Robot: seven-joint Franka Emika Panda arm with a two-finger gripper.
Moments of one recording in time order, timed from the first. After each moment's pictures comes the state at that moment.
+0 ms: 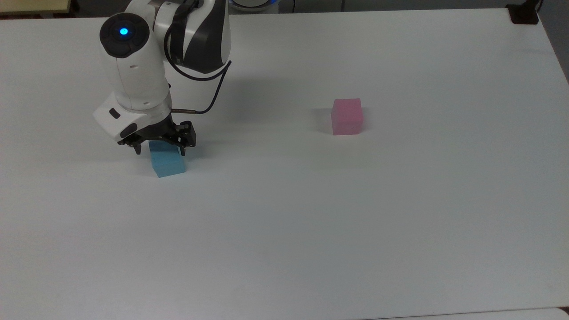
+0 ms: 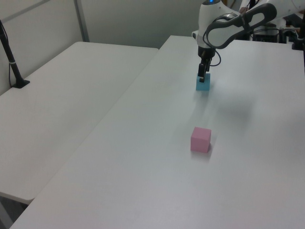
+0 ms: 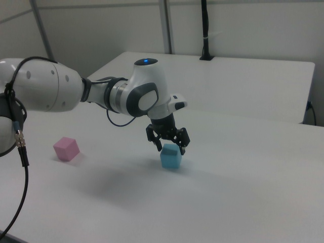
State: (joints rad) arm -0.05 0.48 -0.16 -1.66 -0.03 2.22 -0.23
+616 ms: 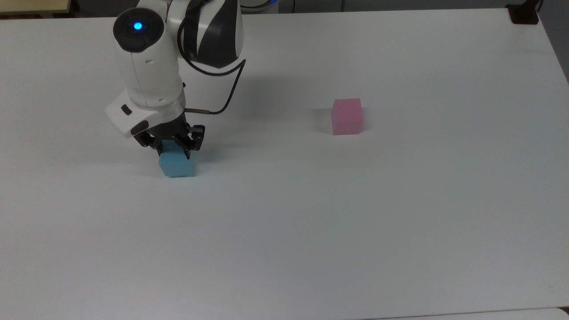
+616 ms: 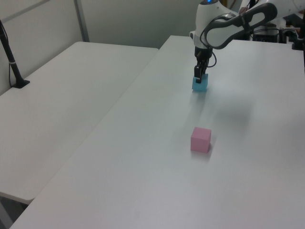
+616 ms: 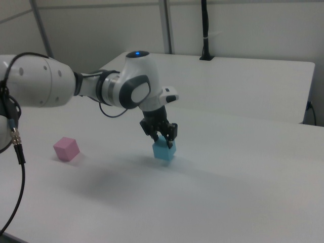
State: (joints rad) arm -0.05 0.45 -0.11 -1.65 -0.03 2.20 -0.12
